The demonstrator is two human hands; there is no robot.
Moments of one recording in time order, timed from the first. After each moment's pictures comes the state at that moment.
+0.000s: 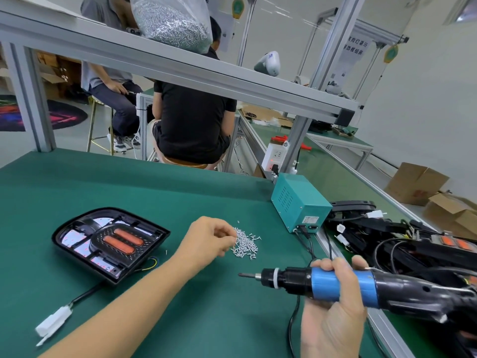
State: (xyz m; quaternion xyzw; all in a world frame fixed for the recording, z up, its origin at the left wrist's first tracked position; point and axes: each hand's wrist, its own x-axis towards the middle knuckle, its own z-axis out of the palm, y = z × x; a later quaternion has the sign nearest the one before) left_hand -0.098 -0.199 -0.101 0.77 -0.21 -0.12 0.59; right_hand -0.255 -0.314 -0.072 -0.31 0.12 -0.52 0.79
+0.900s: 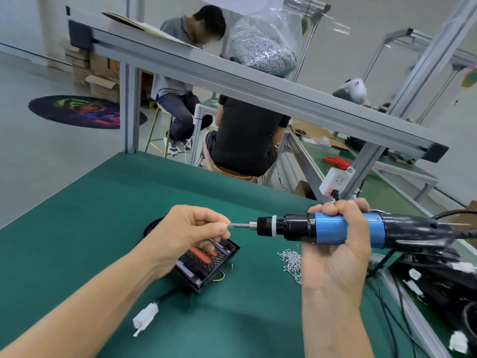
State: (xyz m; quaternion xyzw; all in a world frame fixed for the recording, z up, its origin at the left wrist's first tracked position) left_hand -0.089 -0.040 -0.058 0.63 -0.16 -0.14 0.75; right_hand -0.154 -0.219 -0.006 -0.27 -0.04 -0.36 0.89
